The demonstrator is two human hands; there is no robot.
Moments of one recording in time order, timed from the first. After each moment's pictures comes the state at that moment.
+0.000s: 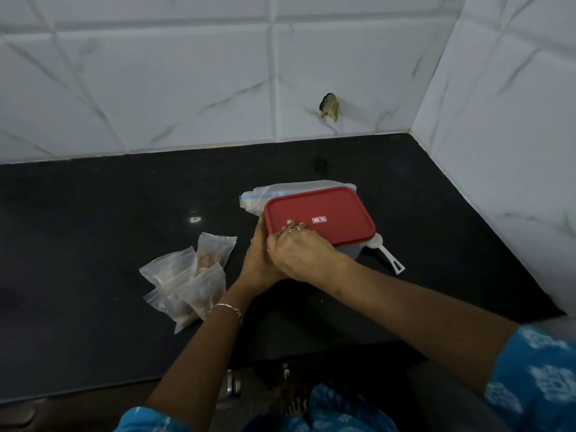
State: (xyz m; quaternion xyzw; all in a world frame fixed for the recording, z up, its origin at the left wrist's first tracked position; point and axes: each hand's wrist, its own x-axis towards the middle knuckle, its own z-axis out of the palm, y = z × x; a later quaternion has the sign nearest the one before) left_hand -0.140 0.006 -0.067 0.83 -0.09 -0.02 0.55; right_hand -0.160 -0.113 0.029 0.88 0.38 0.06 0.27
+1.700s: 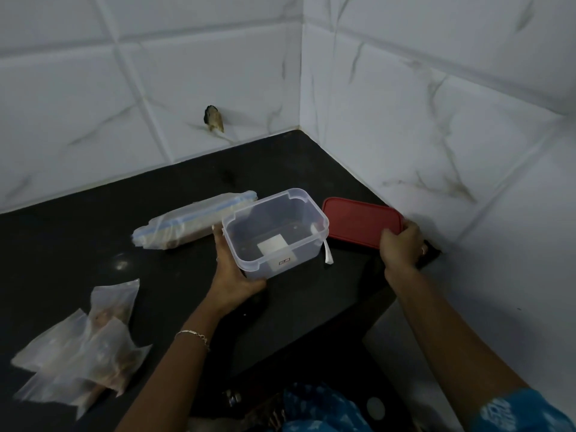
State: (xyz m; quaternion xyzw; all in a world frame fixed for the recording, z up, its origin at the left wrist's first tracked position) left_hand -0.147 -0.082 -0.053 0.81 -0.19 -0.13 0.55; right_hand -0.213 -0.378 -0.043 0.69 -0.51 0.23 -0.46
